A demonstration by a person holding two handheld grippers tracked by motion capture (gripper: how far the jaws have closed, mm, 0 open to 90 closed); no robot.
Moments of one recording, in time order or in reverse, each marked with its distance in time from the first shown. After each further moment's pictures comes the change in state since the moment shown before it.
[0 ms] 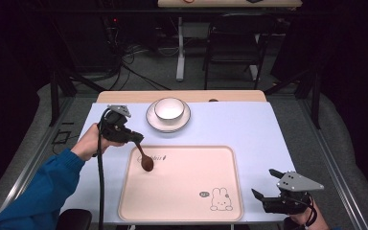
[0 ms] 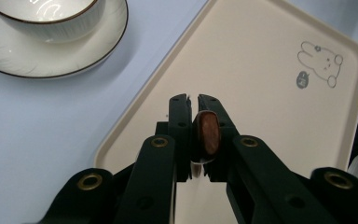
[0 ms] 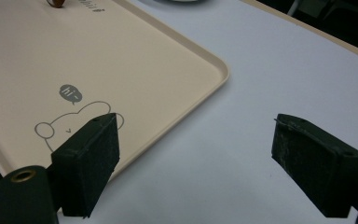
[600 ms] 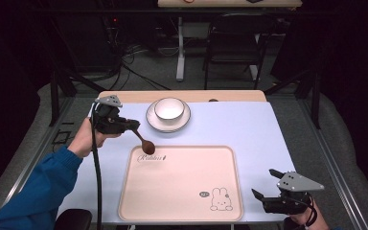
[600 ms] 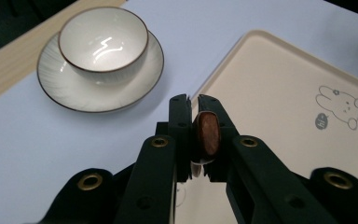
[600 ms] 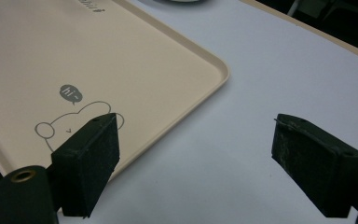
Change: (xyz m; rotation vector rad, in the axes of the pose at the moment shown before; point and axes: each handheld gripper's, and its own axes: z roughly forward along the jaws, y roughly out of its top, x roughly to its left) left arm -0.004 0.004 -0.026 -0.143 0.128 0.005; right arm 0.000 0.000 0.000 -0.001 0.001 0.002
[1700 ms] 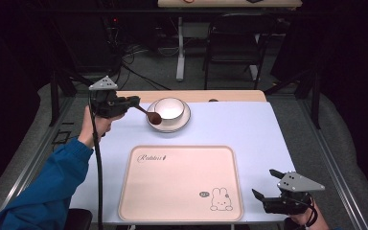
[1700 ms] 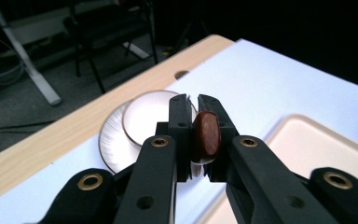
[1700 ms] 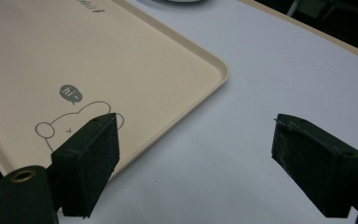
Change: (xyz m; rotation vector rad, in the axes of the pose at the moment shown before) left arm 0.013 0.028 -0.010 -0.275 0.162 -0.036; right arm 0.000 -0.001 -0.001 -0.004 -0.001 0.004
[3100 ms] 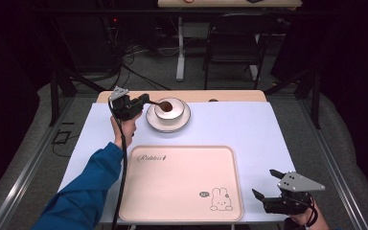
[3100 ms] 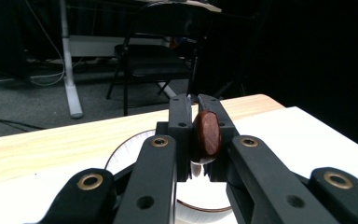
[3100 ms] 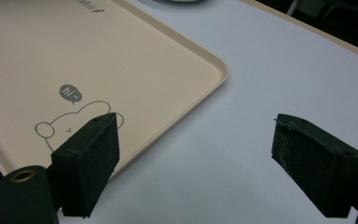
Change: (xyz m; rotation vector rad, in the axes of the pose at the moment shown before) left arm 0.024 -0.048 0.090 -0.277 0.182 -0.271; right arm 0.000 0.000 0.000 0.003 -0.001 0.002
